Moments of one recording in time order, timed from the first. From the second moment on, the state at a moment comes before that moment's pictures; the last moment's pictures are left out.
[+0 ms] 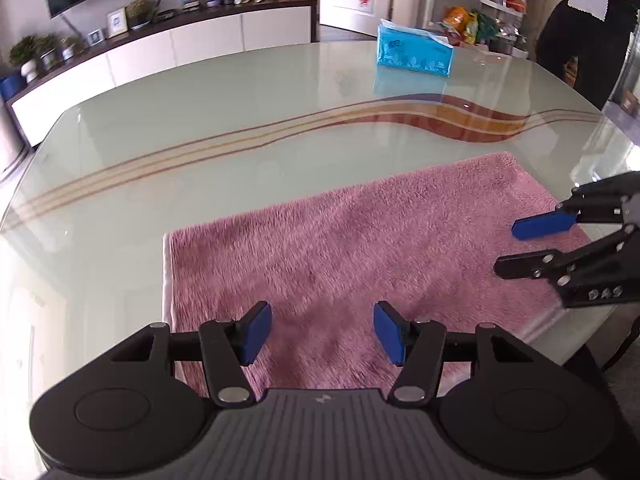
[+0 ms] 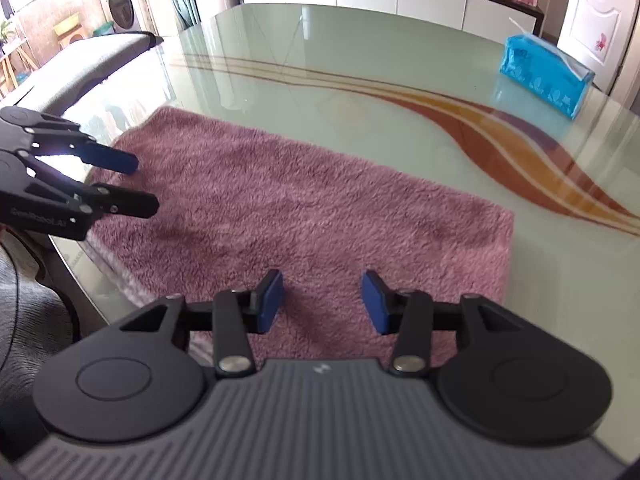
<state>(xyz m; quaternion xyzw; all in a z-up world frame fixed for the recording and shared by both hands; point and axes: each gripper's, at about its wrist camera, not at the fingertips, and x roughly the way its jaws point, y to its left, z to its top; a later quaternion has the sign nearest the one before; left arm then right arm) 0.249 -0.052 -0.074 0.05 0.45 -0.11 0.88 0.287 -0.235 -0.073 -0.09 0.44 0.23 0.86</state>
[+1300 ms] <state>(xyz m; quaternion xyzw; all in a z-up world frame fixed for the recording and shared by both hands) 0.253 -0.054 -0.086 0.06 0.49 -0.08 0.87 0.299 -0.217 -0.080 -0.12 0.46 0.22 0.85</state>
